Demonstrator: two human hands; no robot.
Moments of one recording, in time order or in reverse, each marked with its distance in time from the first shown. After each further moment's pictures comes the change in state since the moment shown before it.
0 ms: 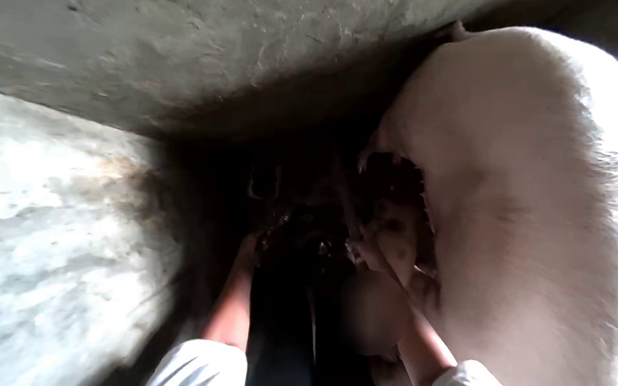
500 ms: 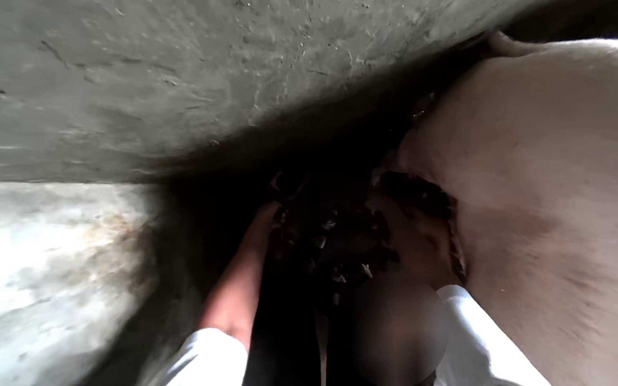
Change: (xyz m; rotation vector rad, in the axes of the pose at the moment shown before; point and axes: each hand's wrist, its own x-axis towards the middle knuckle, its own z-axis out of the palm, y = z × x) left_hand 0.067 0.184 0.109 0.364 -0.002 -0.018; right_hand 0.217 -0.152 -0.036 -0.665 -0.017 -0.205
